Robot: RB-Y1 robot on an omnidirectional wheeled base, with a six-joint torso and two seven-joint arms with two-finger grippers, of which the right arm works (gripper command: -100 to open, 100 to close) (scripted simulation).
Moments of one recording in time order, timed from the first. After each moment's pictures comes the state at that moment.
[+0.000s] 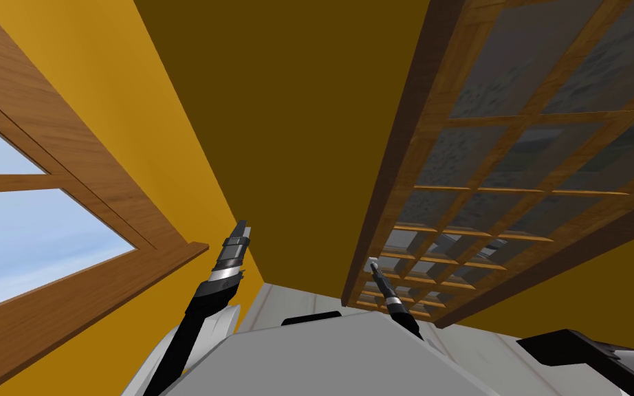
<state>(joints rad) 0.13 -0.35 -0.08 -0.62 -0.11 -1.01 0.68</state>
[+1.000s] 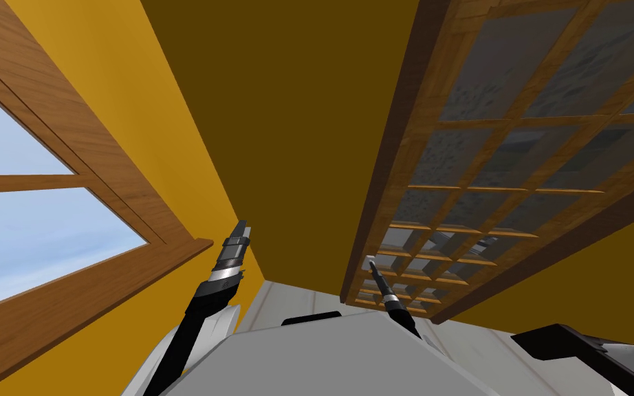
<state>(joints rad) 0.11 -0.35 -0.04 -0.62 -0.14 -1.01 0.44</state>
